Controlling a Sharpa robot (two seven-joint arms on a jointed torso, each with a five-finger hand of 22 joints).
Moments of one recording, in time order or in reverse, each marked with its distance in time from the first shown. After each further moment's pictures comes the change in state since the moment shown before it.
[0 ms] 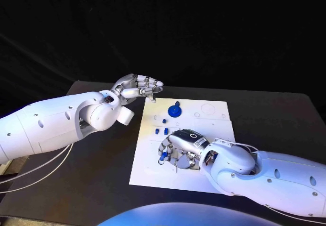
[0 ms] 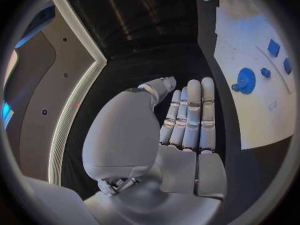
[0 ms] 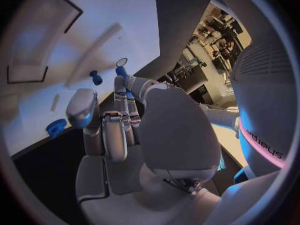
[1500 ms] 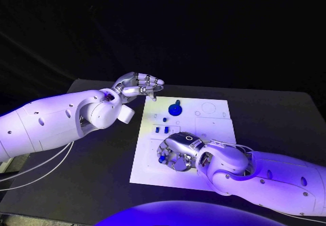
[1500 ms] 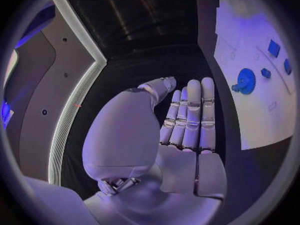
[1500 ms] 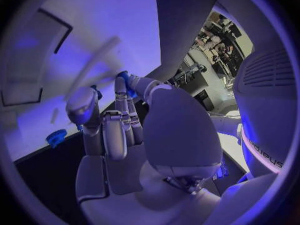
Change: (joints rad) left arm 0.000 0.000 0.000 0.001 0.000 0.001 -0.001; left_hand 0.000 0.000 0.000 0.000 0.000 -0.003 -0.003 0.000 0.001 0.000 0.000 0.004 0.000 0.000 0.000 0.000 0.000 0.000 -0.004 0.004 0.000 0.000; right arm -0.020 0.033 -0.002 -0.029 -0.030 0.048 -0.025; right_hand -0.080 -0.036 -0.031 -0.027 0.014 -0.069 0.024 -0.016 0.075 -0.038 0.009 -0.037 0.004 0.000 0.008 0.000 -0.001 0.000 -0.011 0.011 -0.033 -0.008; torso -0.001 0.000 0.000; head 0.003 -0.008
